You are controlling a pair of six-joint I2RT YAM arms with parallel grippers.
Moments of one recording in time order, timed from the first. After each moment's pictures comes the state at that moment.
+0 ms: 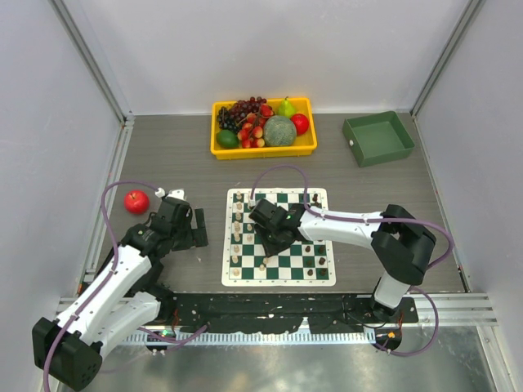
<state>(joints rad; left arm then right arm) -0.44 0.84 0.66 -0.80 -0.20 -0.52 1.03 1.70 1.08 -0.55 0.04 0.54</state>
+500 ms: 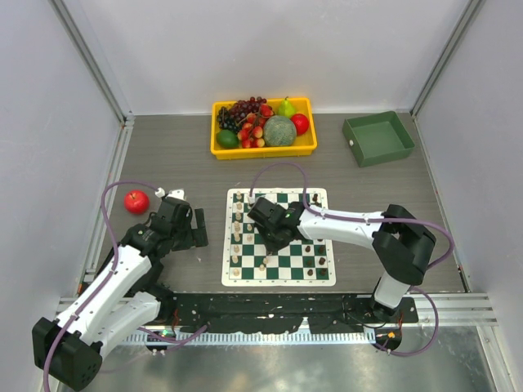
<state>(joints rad) -0.44 0.84 0.66 -0.80 -0.20 -0.52 1.03 1.70 1.10 -0.57 0.08 0.53</state>
